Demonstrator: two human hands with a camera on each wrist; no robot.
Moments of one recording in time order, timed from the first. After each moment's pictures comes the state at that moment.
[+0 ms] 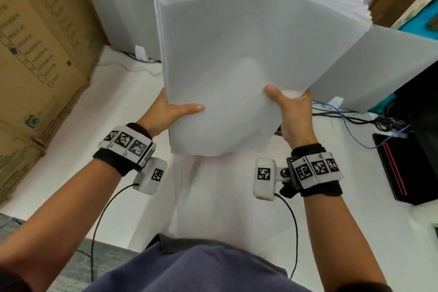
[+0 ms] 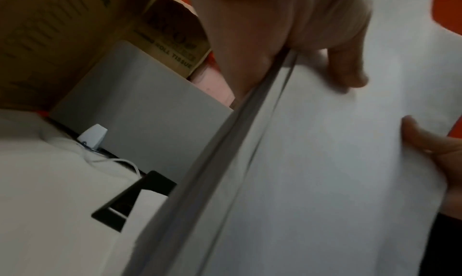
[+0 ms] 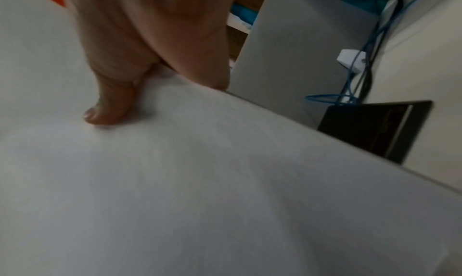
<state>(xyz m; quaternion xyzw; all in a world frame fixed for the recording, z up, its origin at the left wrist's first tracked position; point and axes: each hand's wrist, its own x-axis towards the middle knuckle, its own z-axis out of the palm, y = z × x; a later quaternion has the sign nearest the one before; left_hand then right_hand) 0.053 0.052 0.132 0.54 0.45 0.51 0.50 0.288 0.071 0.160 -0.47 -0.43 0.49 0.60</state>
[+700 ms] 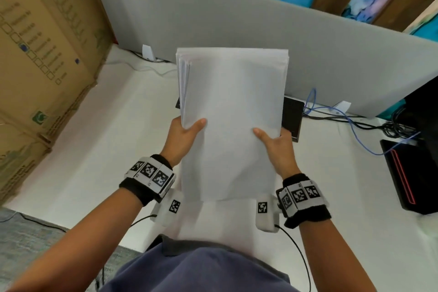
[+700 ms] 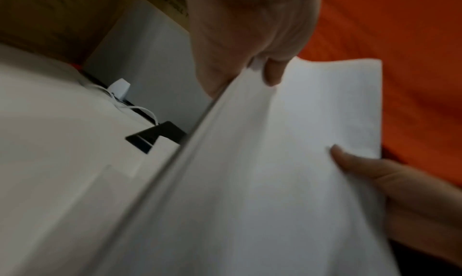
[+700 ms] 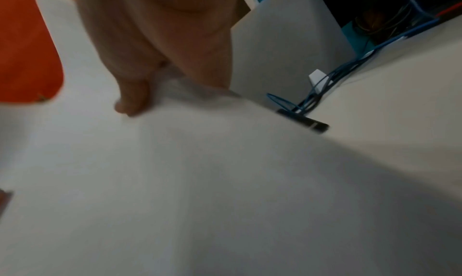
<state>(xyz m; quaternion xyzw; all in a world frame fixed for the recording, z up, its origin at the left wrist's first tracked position) 0.080 0.028 0.083 0.41 0.59 0.52 0.47 0.287 0.048 0.086 -0.59 -0.46 0.49 0.45</state>
